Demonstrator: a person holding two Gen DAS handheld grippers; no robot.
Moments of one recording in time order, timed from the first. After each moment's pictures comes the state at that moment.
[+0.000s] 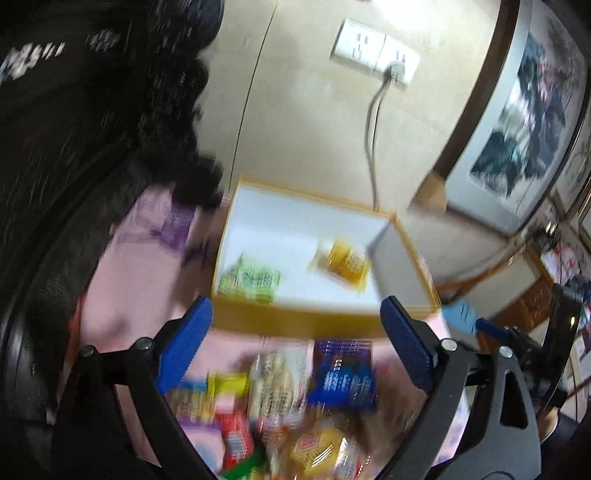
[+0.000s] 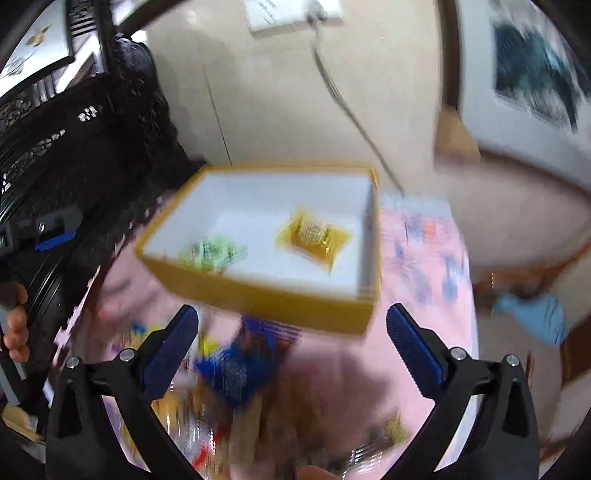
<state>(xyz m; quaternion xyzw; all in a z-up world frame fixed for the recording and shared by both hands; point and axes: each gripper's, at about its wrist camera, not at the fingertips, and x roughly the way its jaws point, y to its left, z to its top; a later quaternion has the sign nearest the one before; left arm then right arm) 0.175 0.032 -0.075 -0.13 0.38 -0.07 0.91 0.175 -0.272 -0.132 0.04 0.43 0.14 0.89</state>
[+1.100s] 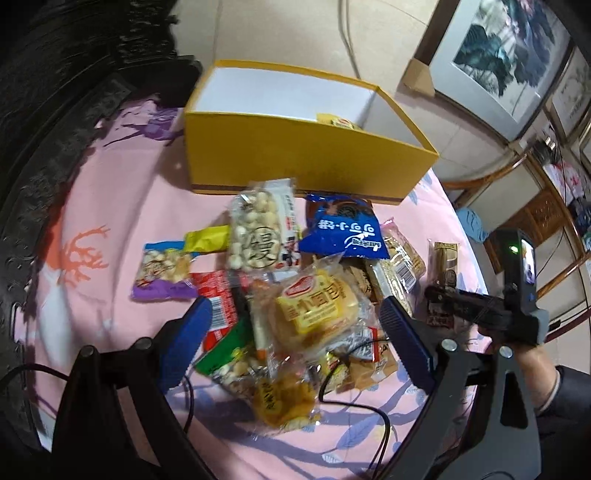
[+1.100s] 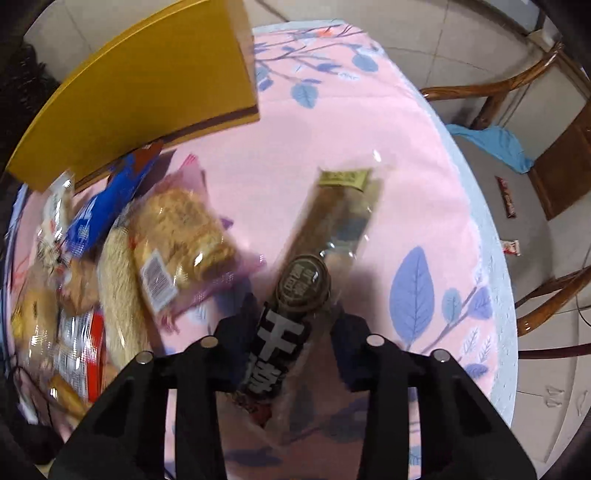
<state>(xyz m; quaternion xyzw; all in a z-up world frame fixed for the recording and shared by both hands) 0.099 -0.012 -0.160 -0.06 0.48 -0.11 0.87 0.128 -0.294 -0.268 0.09 0.58 -0.01 0.81</state>
